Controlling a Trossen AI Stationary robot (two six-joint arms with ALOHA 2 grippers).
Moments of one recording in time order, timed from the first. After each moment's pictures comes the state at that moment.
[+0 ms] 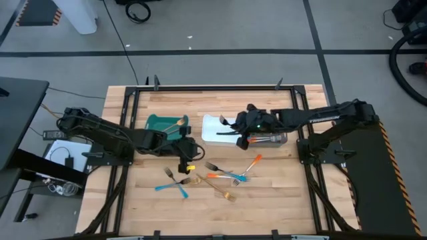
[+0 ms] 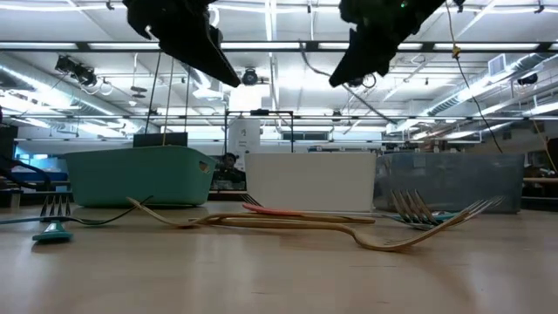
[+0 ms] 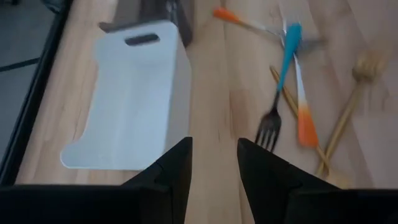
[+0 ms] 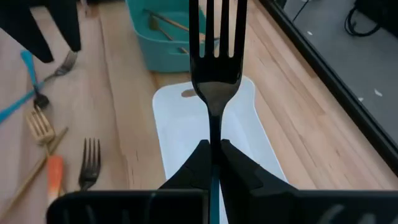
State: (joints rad) left arm -0.22 1.39 0.97 -0.36 -0.37 0.05; right arm 0.00 1.33 1.01 -0.37 0.29 0.16
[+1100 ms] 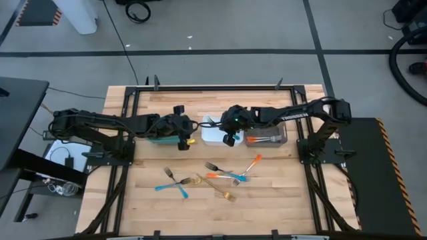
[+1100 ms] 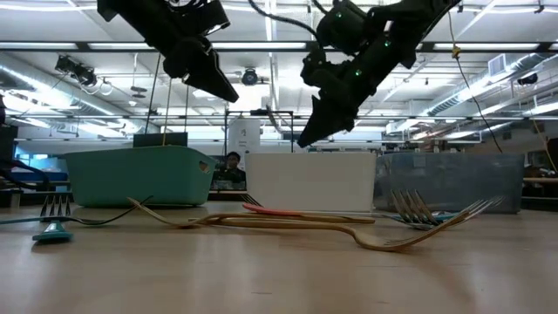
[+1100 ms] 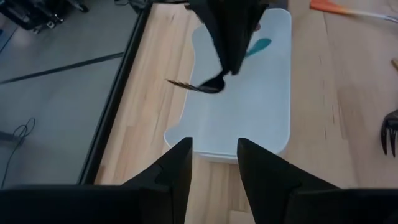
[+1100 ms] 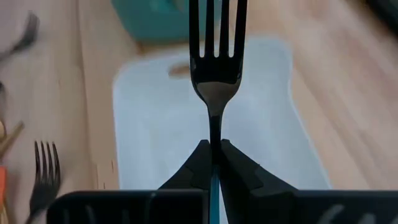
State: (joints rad) left arm 0.04 1.27 0.84 -0.21 -0.36 0.25; right arm -0.18 1.64 1.01 -0.15 0.04 0.11
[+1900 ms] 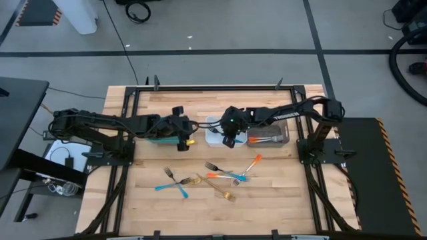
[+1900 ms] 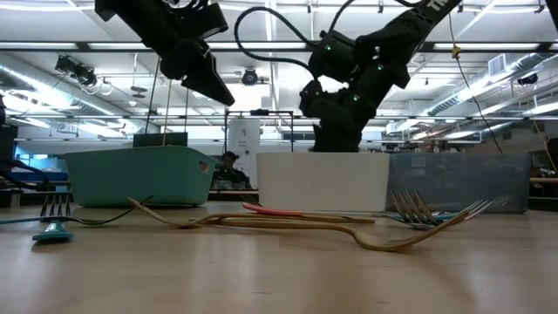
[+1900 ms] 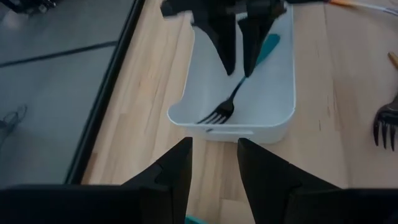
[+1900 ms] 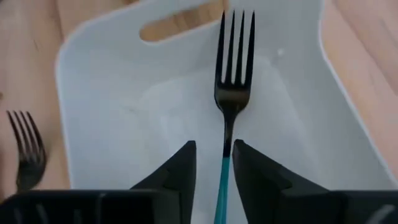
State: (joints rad) left arm 0.03 1.27 0.84 -0.25 -0.36 0.20; right arm -0.21 1.74 1.02 -0.20 -0.05 0.17
